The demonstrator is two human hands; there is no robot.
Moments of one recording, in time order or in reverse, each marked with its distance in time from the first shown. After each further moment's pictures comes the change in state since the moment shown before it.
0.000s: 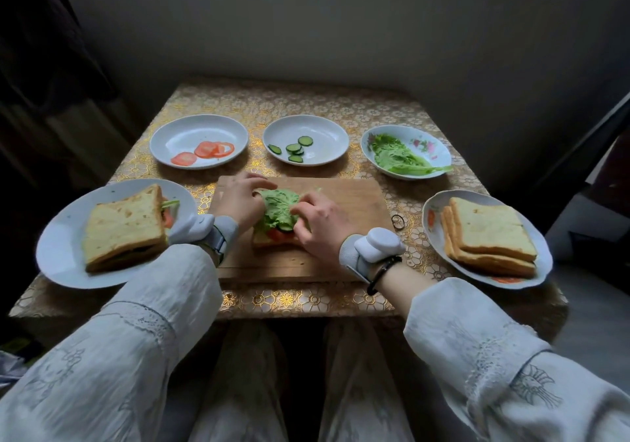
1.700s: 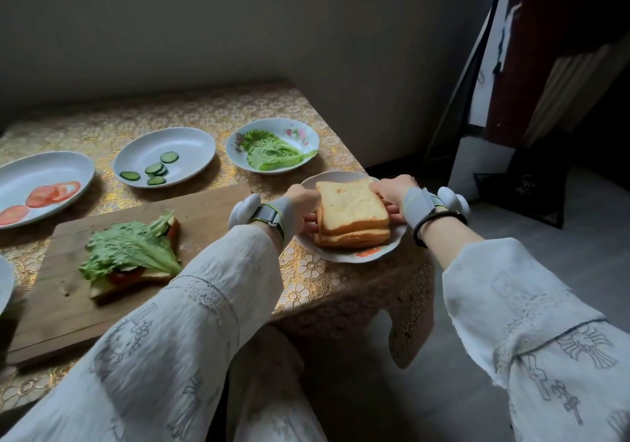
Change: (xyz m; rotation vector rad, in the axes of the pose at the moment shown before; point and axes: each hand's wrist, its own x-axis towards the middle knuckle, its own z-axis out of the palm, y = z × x) left_hand -0.030 0.242 0.181 -0.509 -0.619 -0.408; right_hand -0.126 0.232 -0.132 0.768 0.266 1.292
